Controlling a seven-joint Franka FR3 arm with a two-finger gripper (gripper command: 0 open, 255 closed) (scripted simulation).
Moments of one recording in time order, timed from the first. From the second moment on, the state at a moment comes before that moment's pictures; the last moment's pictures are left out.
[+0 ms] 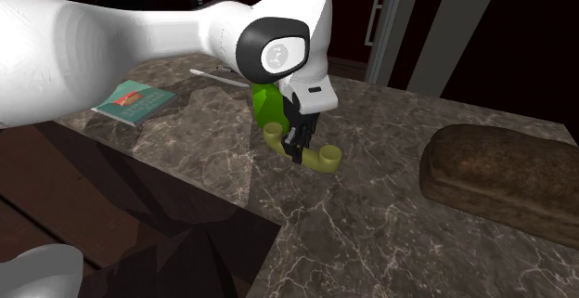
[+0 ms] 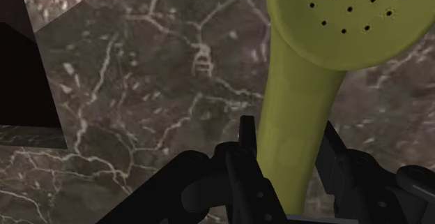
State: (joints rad) arm -0.15 -0.05 0.29 -1.79 -0.04 1.72 1.12
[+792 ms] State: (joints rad) arm -0.15 -0.04 0.29 -1.67 -0.04 1.61 1.12
